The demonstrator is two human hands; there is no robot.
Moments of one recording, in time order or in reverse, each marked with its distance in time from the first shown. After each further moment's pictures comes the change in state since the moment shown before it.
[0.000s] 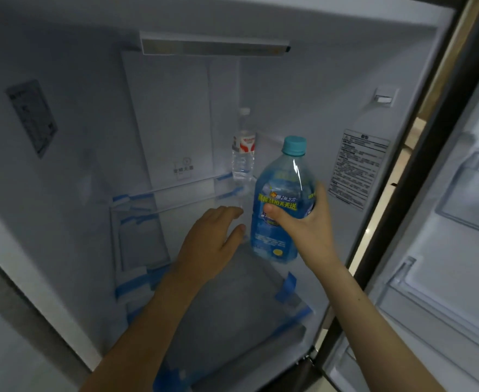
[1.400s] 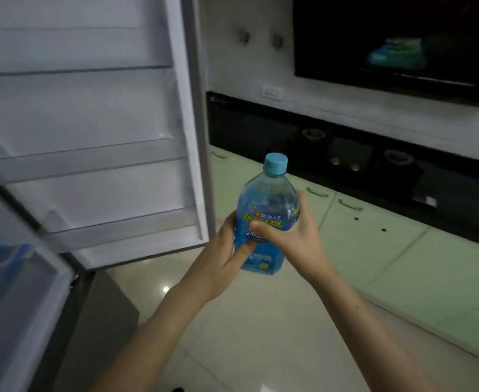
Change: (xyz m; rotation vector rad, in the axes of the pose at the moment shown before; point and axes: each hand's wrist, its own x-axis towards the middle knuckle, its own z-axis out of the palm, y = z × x) left_hand -0.361 0.437 0.089 -0.943 -1.122 0.475; right_hand -0.569 -0.244 -0.213 -0.477 0.993 0.221
